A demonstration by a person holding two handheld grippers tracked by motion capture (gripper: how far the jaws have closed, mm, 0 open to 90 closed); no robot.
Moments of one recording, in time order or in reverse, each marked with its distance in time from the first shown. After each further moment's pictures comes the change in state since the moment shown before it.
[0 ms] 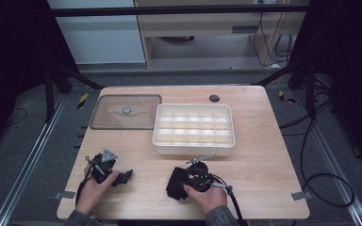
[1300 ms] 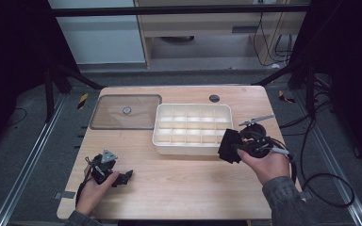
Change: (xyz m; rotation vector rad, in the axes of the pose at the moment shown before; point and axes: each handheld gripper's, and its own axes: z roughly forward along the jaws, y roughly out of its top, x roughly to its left) left arm -0.002 -0.002 -0.001 -0.010 0.000 -0.002; right arm -0.072 0.055 -0.169 -0.105 -0.318 -0.080
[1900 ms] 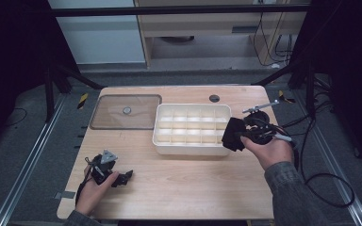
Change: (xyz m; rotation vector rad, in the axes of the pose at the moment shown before) left arm 0.000 -0.001 0.001 -0.021 -0.013 0.006; right arm -0.018 0.023 0.001 -0.018 -0.026 0.014
